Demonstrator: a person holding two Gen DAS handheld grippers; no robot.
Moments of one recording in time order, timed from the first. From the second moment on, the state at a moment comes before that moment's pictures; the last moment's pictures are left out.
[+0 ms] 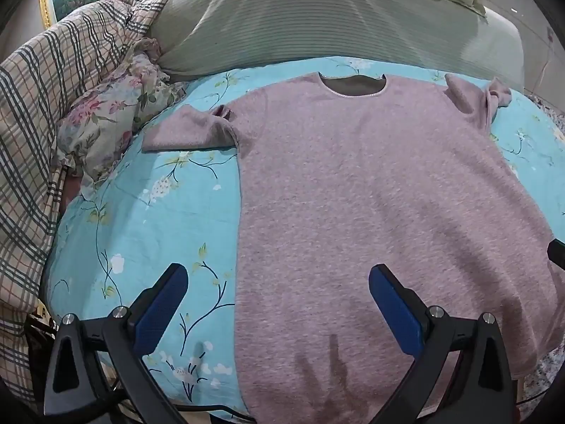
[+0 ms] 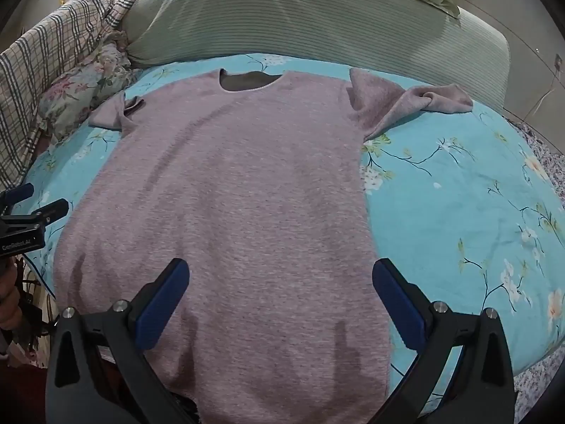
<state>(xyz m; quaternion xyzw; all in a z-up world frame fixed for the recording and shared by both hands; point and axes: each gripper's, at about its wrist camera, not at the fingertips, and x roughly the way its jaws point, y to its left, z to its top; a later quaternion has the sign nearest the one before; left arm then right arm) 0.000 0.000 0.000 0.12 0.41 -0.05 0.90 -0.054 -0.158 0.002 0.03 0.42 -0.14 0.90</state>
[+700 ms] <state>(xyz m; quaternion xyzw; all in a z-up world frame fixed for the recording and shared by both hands) 0.004 0.003 -0.005 0.12 0.40 -0.06 0.91 -0.056 -0.160 0.003 0.04 0.42 -0.14 0.90</state>
